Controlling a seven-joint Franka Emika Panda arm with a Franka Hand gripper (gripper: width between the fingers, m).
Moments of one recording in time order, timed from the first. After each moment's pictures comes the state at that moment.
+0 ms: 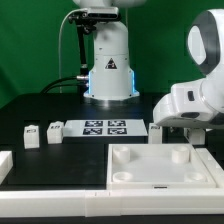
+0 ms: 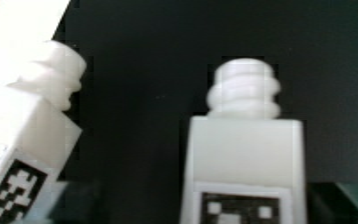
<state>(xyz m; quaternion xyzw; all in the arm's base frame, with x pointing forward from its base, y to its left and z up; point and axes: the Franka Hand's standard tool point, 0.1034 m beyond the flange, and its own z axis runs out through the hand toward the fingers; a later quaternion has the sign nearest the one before) 0.379 0.169 0.009 0.92 0.05 -0.38 0.08</state>
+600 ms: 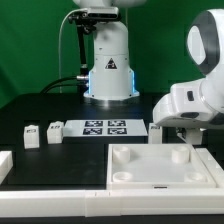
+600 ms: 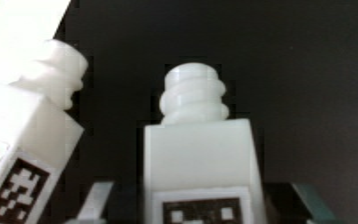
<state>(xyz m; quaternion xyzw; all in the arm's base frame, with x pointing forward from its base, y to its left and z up) 0.379 0.168 0.009 0.92 0.05 -0.38 0.08</state>
